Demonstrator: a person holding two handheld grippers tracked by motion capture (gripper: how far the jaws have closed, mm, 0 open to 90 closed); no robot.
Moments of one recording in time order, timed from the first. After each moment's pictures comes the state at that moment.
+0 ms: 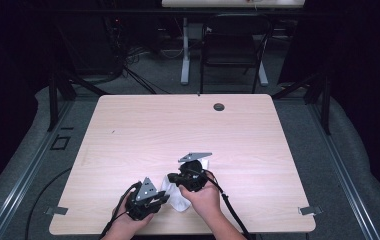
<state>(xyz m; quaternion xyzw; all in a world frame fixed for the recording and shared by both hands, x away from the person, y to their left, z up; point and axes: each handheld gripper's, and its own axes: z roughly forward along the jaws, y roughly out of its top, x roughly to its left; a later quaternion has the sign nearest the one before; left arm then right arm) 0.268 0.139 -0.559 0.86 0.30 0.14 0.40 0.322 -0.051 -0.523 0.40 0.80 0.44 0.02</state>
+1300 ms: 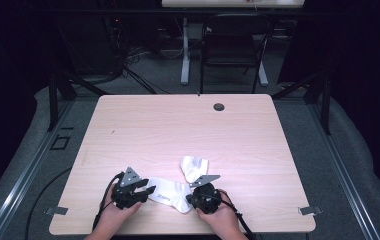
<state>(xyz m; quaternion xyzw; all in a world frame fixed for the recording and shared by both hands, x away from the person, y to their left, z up) 0.298 0.179 -0.567 0.83 0.37 0.15 0.38 0.284 -0.089 -0.574 0.38 0.85 0.35 0.05</state>
